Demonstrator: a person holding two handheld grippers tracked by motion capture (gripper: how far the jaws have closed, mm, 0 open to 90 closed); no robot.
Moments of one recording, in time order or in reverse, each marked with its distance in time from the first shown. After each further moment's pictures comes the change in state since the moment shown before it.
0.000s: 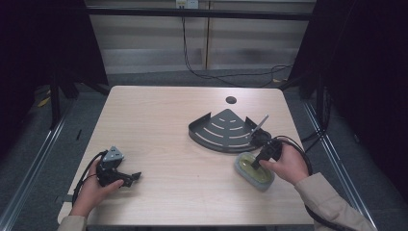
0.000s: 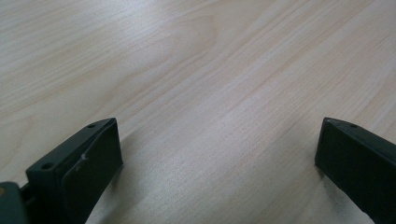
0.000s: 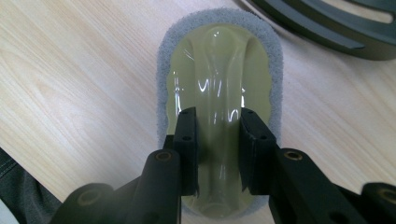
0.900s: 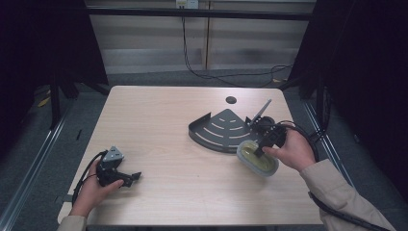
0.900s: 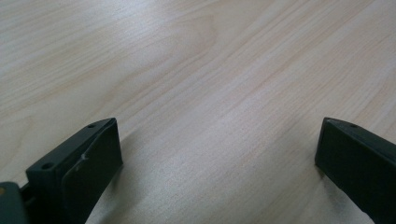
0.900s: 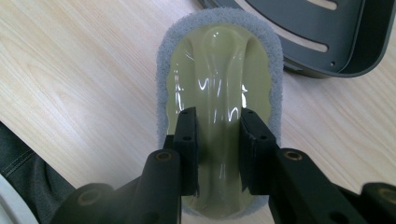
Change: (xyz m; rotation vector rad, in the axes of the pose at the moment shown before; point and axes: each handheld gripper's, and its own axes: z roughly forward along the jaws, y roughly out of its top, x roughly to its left) left arm -0.001 0.000 0.001 -0.007 -0.003 -0.011; right arm -0.003 0.018 -0.046 -0.004 -0.037 -0.014
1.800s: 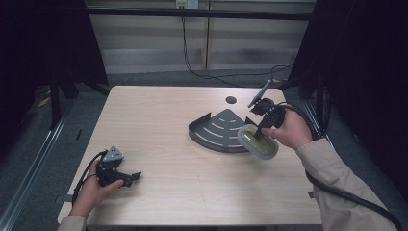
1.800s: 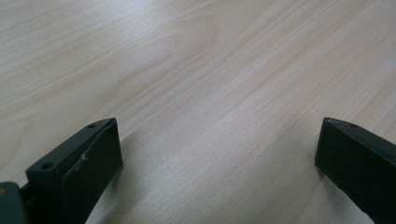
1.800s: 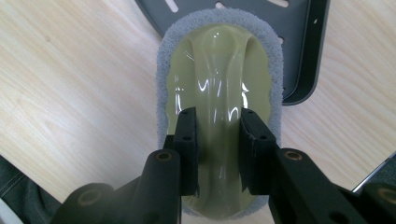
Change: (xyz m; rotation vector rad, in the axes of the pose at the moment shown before) left arm 0.000 0.000 0.000 0.001 0.001 0.003; right arm -0.027 0.034 -0.021 -0.007 -0.033 0.043
